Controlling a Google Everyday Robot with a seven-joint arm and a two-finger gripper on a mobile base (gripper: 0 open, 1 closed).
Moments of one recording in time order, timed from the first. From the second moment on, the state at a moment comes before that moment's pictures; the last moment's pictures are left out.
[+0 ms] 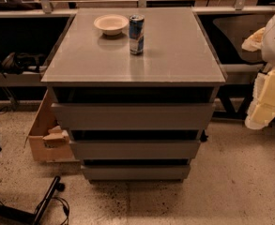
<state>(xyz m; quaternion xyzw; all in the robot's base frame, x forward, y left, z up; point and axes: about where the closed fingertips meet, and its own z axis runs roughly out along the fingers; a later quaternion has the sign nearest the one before) 0.438 -0.217 0.976 -0.60 0.78 -0.03 0.16</state>
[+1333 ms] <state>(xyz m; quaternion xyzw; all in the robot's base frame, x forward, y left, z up) 0.391 -0.173 0.852 -0.65 0.74 -0.01 0.15</state>
